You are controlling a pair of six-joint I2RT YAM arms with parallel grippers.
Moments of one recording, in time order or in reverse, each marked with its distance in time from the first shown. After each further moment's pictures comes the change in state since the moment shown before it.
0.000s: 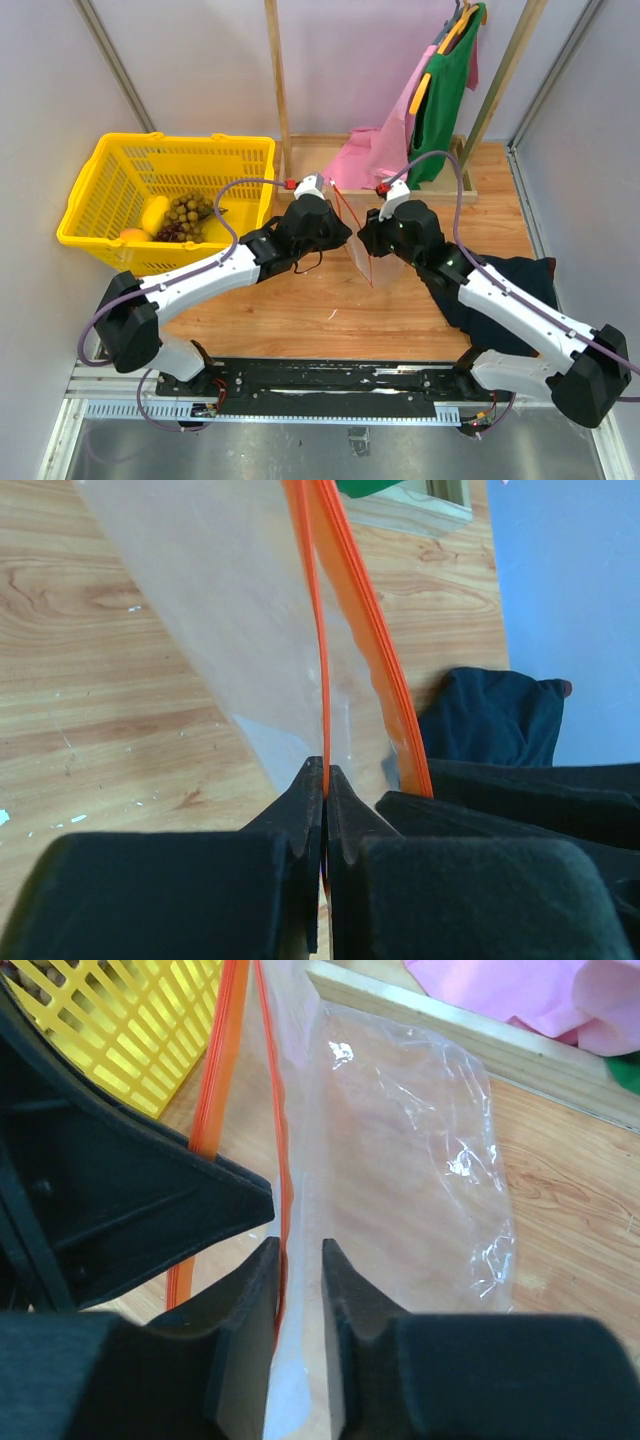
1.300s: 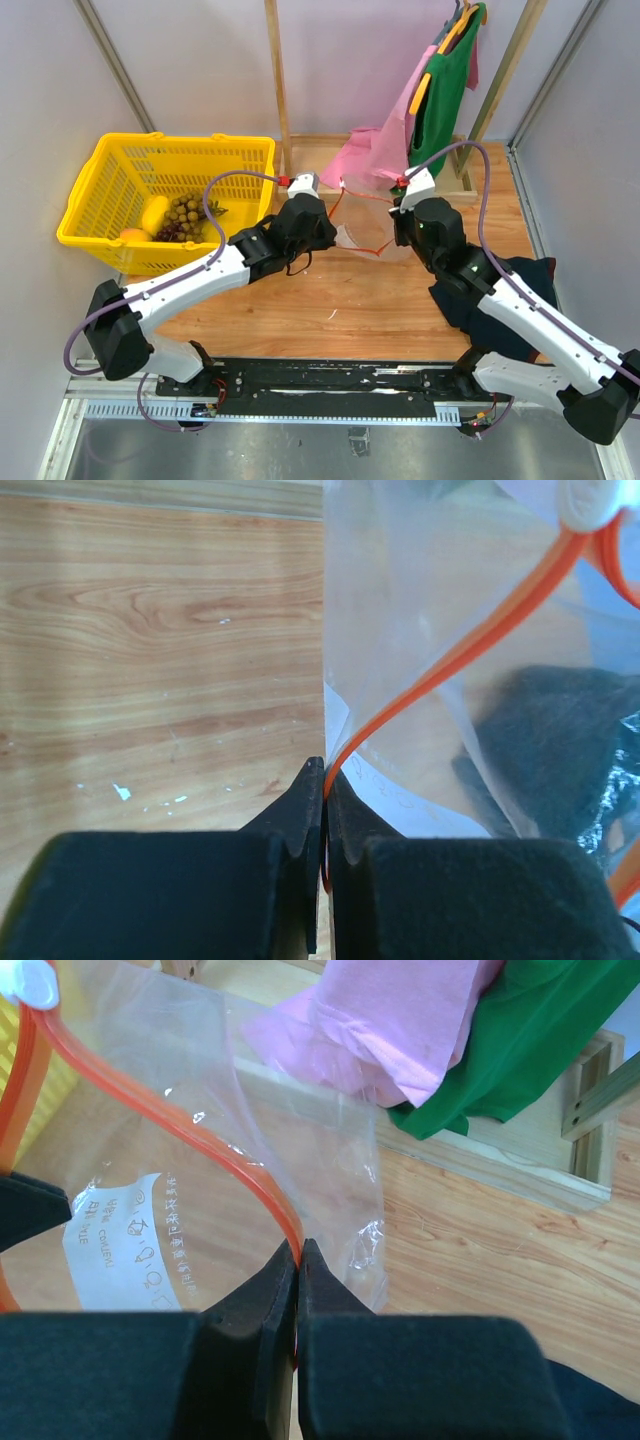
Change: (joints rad) left arm -0.015 -0.068 0.046 -0.182 -0.129 0.134; right arm 0.005 -0.107 0.093 -0.123 0.307 -0.190
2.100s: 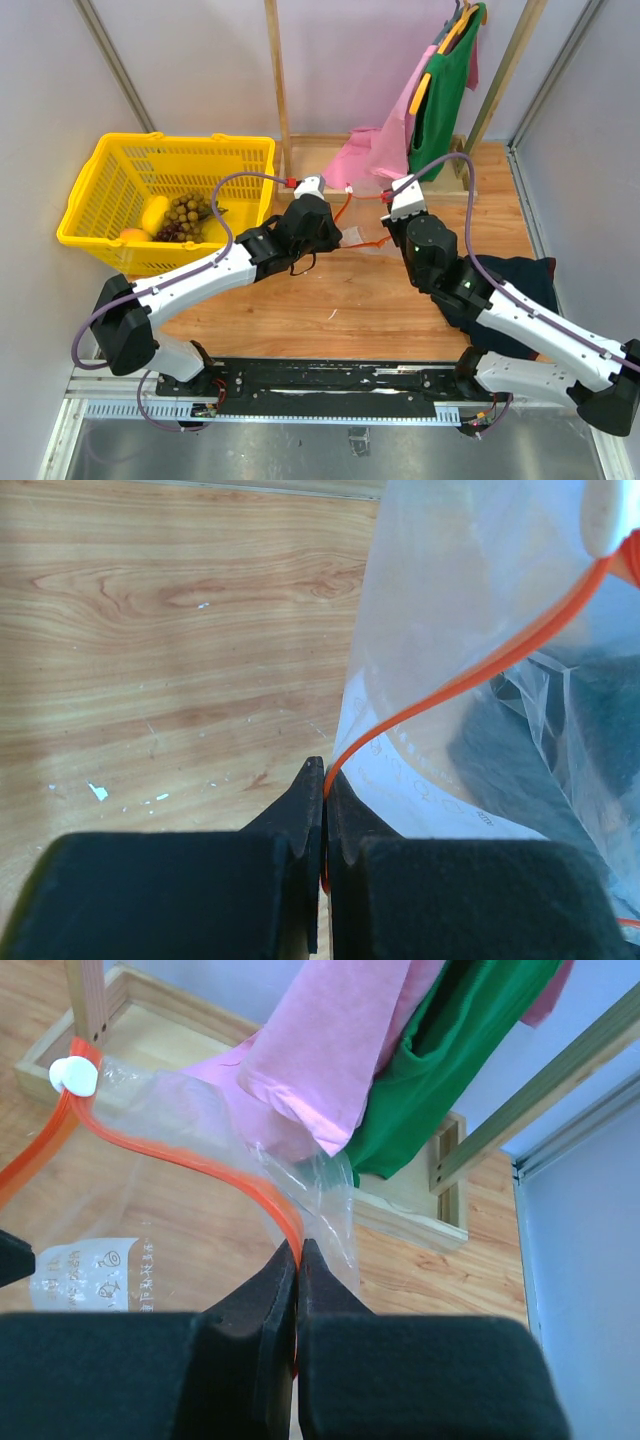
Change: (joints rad) left arm 0.000 0.041 -0.007 0.038 0.065 -0.007; right arm 0.192 -0.022 -0.049 0.182 0.353 -0.269
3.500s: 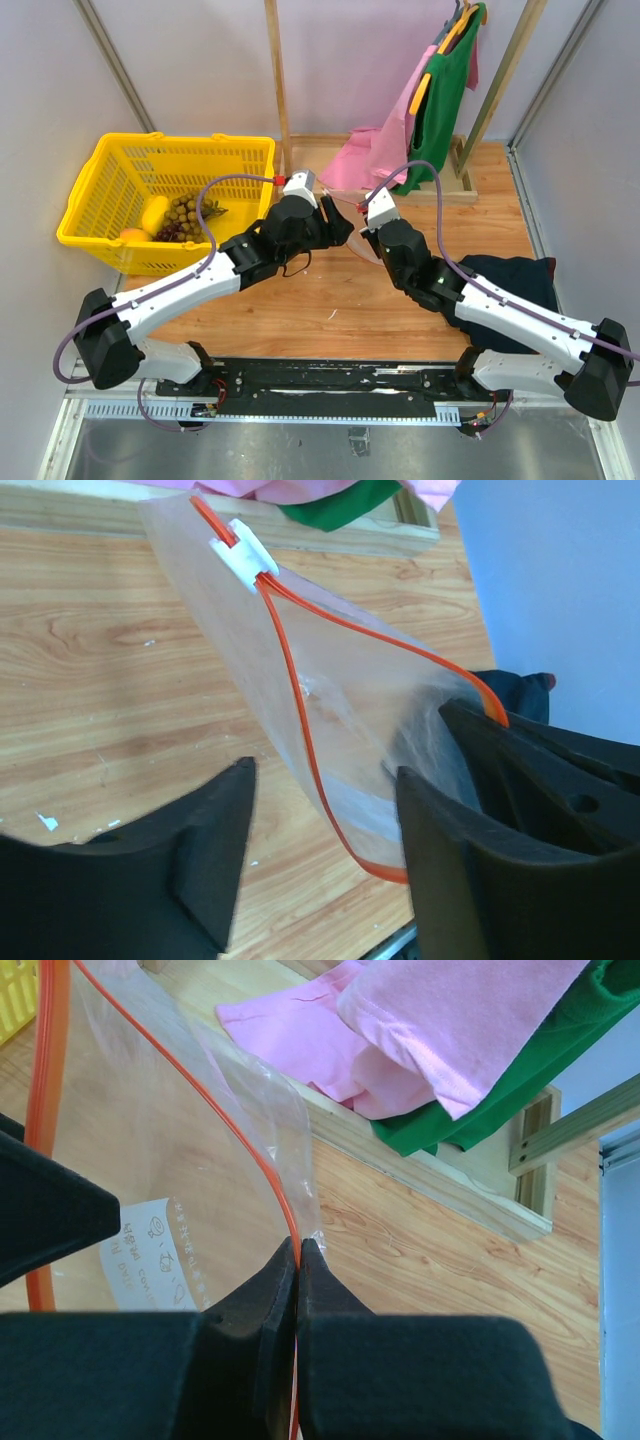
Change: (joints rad) left arm 0.000 -0.117 -0.063 0.123 0.036 -0.016; right arm 0.014 0.116 -0.060 0.017 -0.093 0.086
